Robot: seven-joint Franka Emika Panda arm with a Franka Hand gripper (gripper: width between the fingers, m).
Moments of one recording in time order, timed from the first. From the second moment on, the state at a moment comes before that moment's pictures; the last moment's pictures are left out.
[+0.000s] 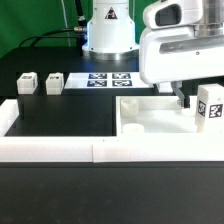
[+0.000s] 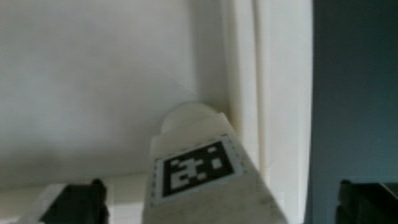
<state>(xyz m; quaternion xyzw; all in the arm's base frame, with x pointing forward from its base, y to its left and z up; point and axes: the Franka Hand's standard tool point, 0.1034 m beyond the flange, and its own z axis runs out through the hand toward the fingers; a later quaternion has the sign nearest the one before) 0.626 0.115 0.065 -1.00 0.00 -0.02 0.06</state>
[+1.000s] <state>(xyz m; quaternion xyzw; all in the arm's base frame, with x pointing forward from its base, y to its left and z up) 0.627 0.120 0.066 -0.93 0.36 0.00 0.06</state>
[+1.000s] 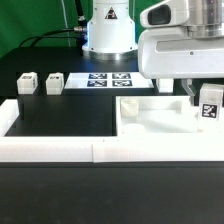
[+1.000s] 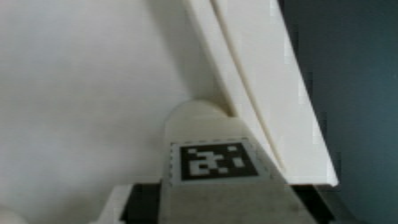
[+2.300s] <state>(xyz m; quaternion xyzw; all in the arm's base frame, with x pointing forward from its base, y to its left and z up) 0.630 0.115 0.064 -0.55 0.83 0.07 0.10</state>
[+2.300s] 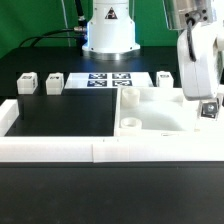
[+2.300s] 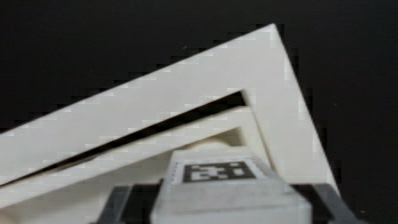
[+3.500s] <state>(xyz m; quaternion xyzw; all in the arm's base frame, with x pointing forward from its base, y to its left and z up) 0.629 0.117 0.064 -0.56 0.82 0.06 0.09</state>
